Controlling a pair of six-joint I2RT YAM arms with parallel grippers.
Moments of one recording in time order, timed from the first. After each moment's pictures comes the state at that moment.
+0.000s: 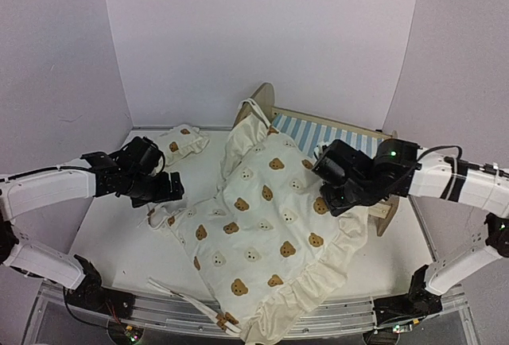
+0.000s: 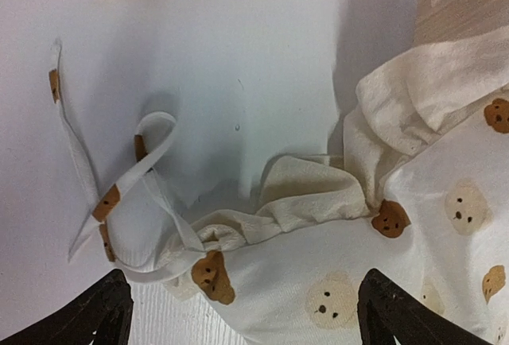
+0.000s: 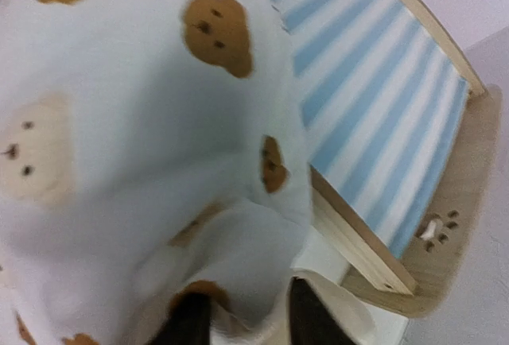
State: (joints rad) left arm -0.67 1.24 0.87 -0.56 -0.20 -0.74; right arm 1.06 1.36 1.18 -0.96 0.57 0.42
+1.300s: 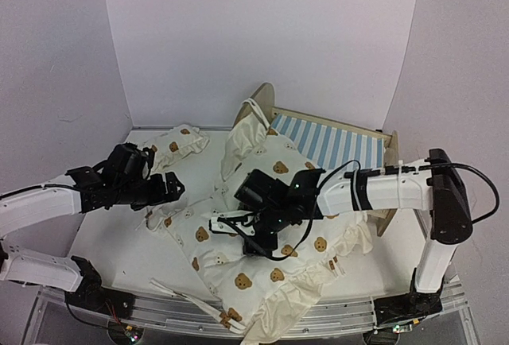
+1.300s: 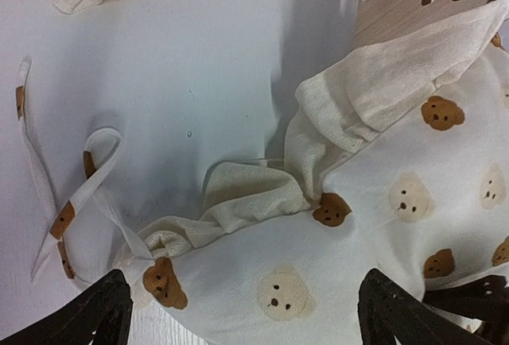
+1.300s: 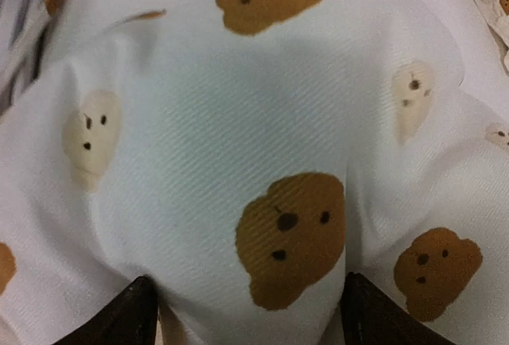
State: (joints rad) left arm -0.66 1.10 0.72 -0.39 -0.10 -0.73; right arm 1.17 1.86 1.41 -0.62 0.01 -0.51
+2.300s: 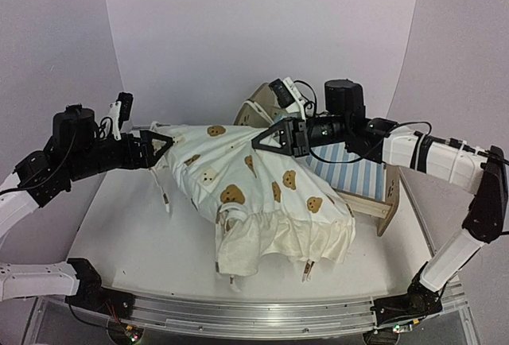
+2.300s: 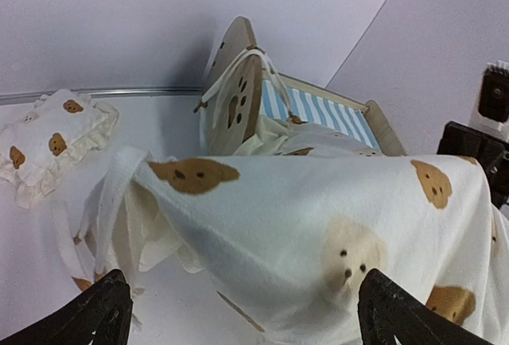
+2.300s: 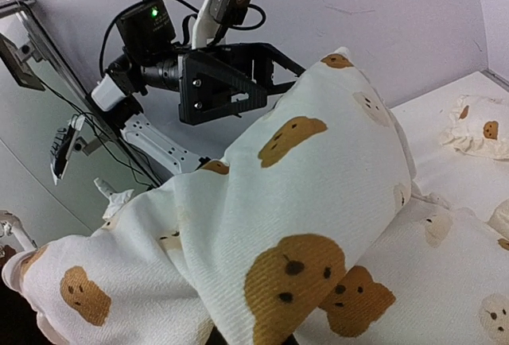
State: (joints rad) left arm -0.66 0.84 0.95 -0.42 0.01 -0.43; right arm 0.74 1.58 1.31 0.04 -0.96 0.27
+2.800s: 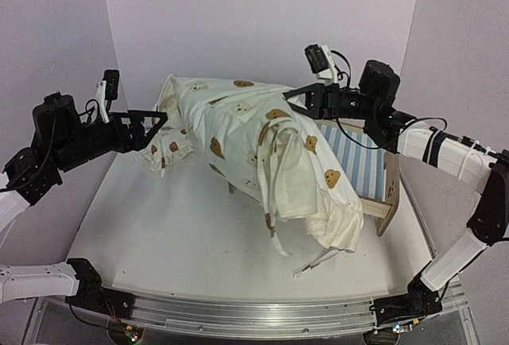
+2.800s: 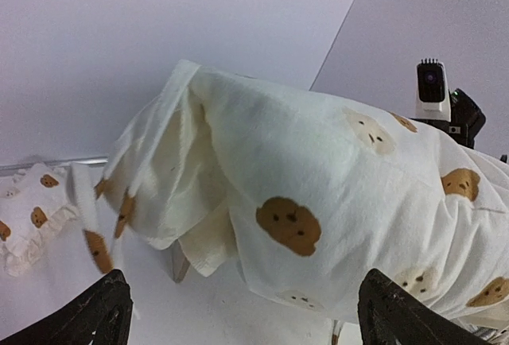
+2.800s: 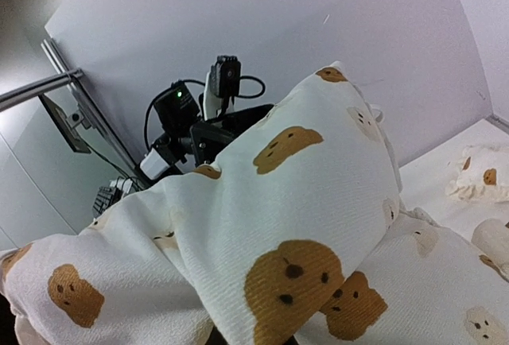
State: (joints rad) left arm -0.66 0.81 1.01 -0.30 0.09 -0.37; right arm 0.58 1.53 1.29 0.39 -1.10 0.67
